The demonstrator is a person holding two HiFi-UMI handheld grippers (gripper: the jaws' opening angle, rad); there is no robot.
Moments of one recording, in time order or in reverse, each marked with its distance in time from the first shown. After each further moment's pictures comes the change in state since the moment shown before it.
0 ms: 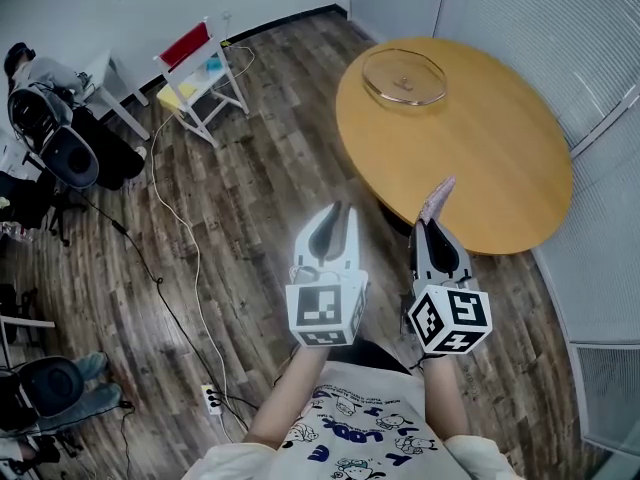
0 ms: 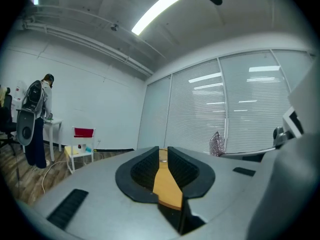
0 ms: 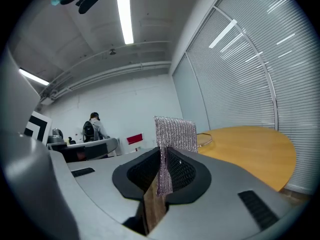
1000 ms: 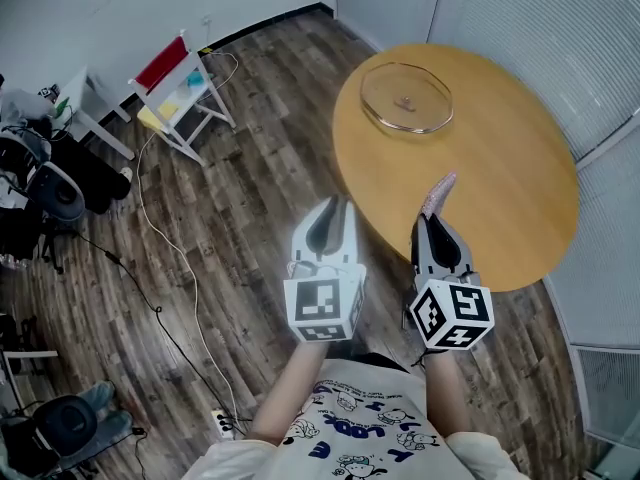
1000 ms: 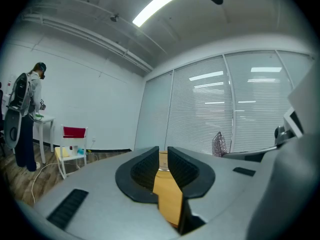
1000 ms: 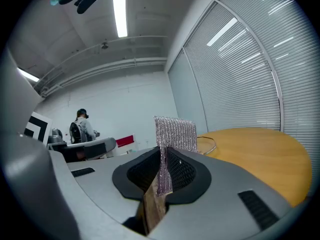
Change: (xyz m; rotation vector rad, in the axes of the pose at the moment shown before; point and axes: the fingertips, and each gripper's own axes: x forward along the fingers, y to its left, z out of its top) left arm 0.139 0.065 0.011 -0.006 0.021 -0.042; right arm 0.140 -0.022 0.023 0.006 0.012 -0.066
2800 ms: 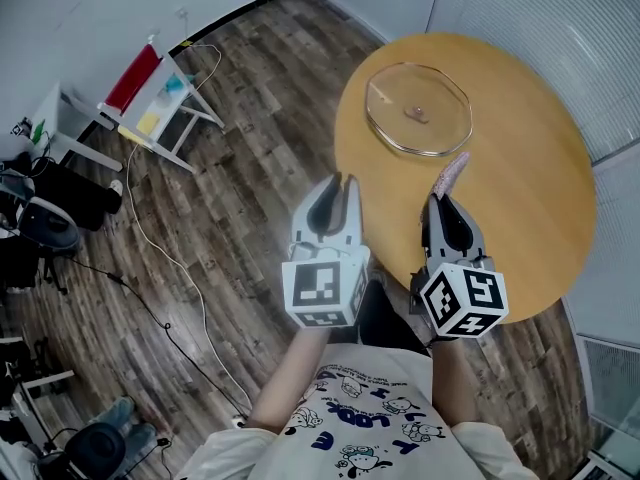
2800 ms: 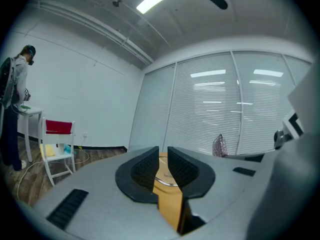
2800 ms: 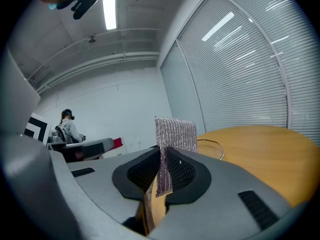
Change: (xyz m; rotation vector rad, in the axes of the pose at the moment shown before) left arm 0.160 0.058 0.013 -0.036 0.044 -0.070; right arm 0.153 -0.033 0.030 0.040 0.024 -0.075
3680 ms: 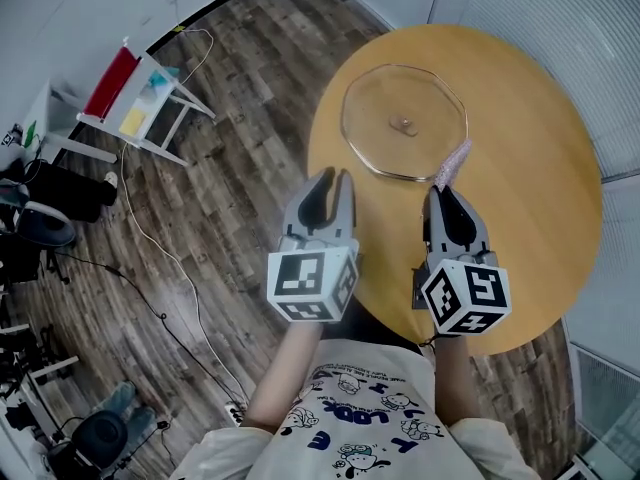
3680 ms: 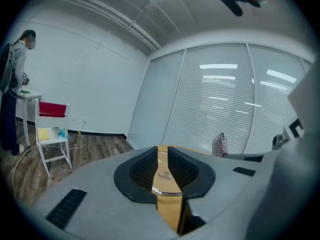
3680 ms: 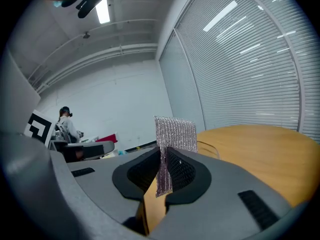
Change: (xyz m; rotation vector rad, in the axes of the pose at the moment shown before) left arm 0.112 -0.019 -0.031 -0.095 0.110 0.028; right arm 0.084 -0.087 0.014 -0.010 0.067 0.035
